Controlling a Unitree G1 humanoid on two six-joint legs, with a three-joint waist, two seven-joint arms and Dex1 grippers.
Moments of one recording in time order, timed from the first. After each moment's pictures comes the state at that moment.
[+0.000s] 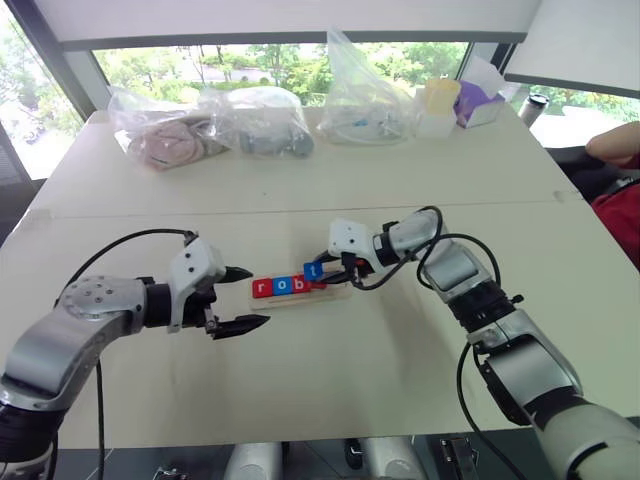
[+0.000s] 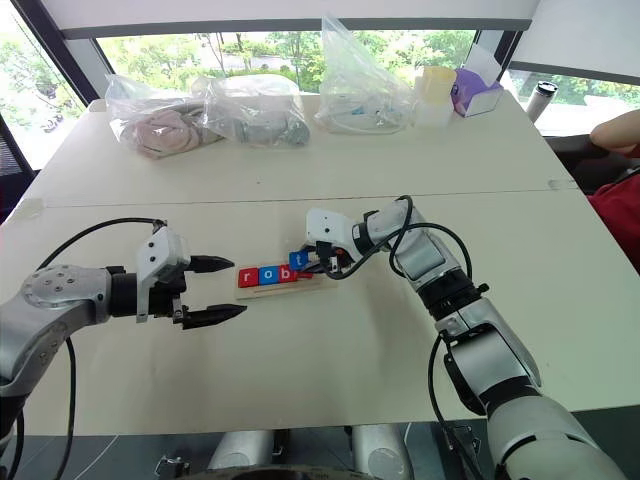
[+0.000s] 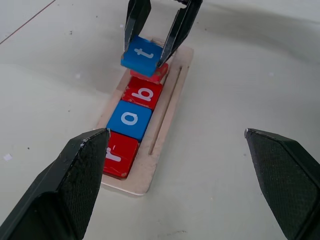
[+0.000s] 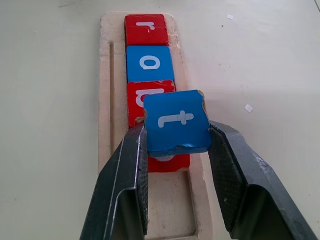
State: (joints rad) left arm -0.15 0.90 0.05 -0.46 -0.55 0.67 -0.95; right arm -0.83 -0.40 0.40 0.38 -0.04 0.18 1.23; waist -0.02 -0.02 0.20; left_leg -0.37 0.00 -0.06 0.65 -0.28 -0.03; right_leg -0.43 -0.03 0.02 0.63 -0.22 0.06
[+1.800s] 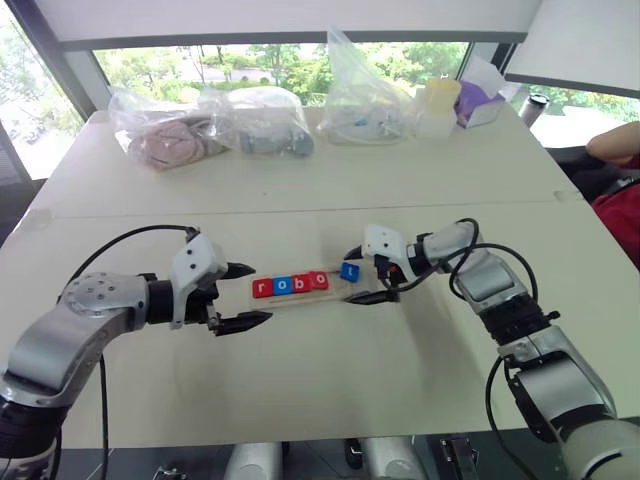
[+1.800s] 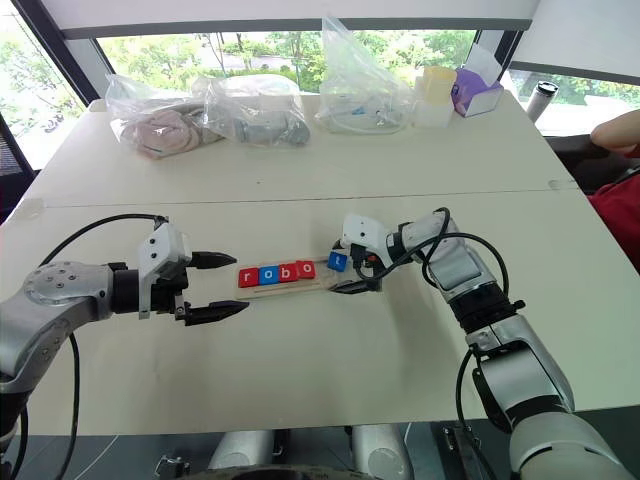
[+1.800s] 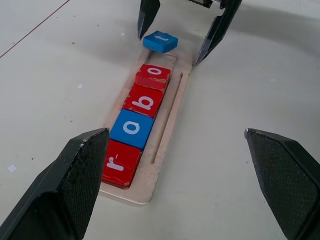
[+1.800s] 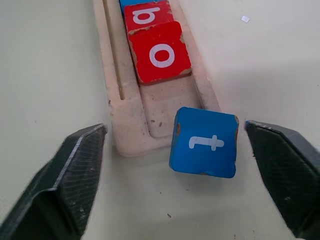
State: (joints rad) left arm -0.17 0.89 0.05 -0.46 -0.55 0.67 -0.95; right arm -0.72 -0.52 0.34 0.34 0.01 0.24 1.26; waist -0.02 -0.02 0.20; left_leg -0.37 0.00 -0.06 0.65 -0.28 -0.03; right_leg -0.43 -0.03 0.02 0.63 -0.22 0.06
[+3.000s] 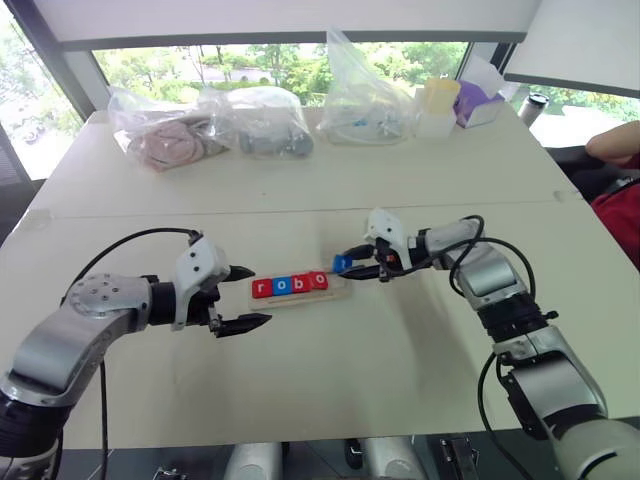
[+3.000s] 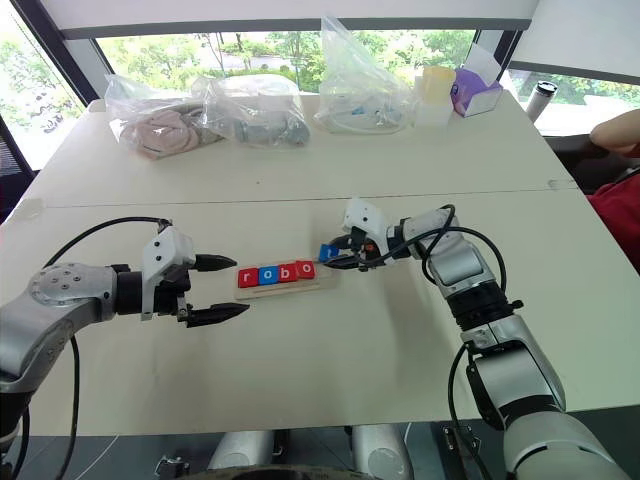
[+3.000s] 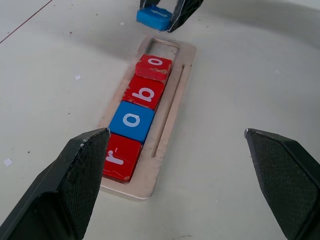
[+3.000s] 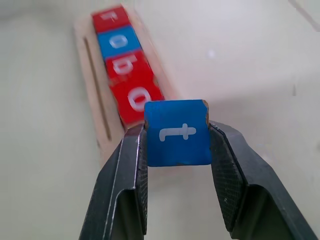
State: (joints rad) left arm -0.17 0.89 0.03 -0.45 -0.52 0.67 -0.95; right arm -0.73 -0.48 0.28 0.25 0.09 0.37 1.22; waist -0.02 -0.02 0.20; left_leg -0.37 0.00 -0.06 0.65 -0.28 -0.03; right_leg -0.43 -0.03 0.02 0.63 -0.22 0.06
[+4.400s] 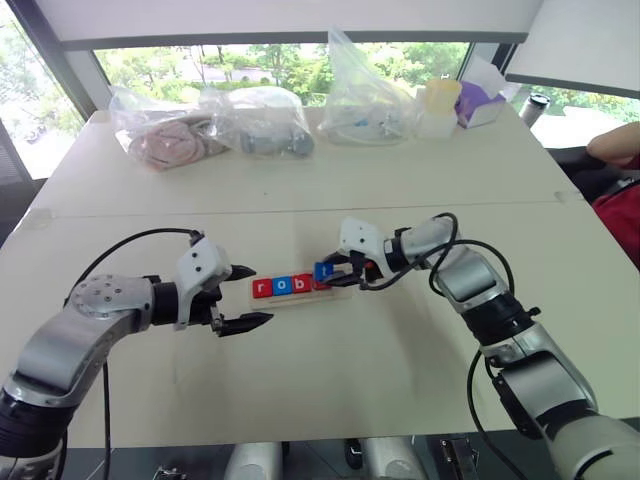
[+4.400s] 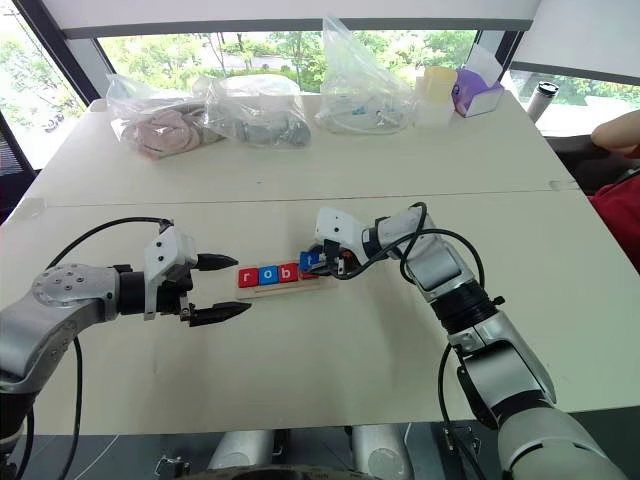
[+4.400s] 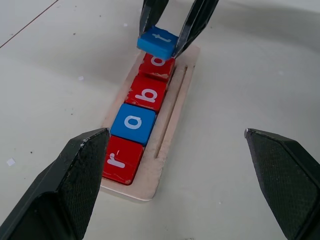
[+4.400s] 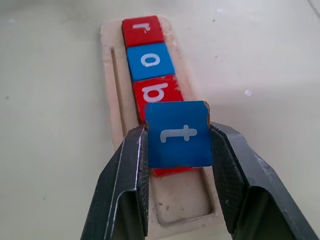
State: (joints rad) left arm -0.17 0.87 0.02 -0.45 -0.51 0.66 -0.94; right arm -0.75 -0.46 0.37 0.19 0.05 0.39 1.19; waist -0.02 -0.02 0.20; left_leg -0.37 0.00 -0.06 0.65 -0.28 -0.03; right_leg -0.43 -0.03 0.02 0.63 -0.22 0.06
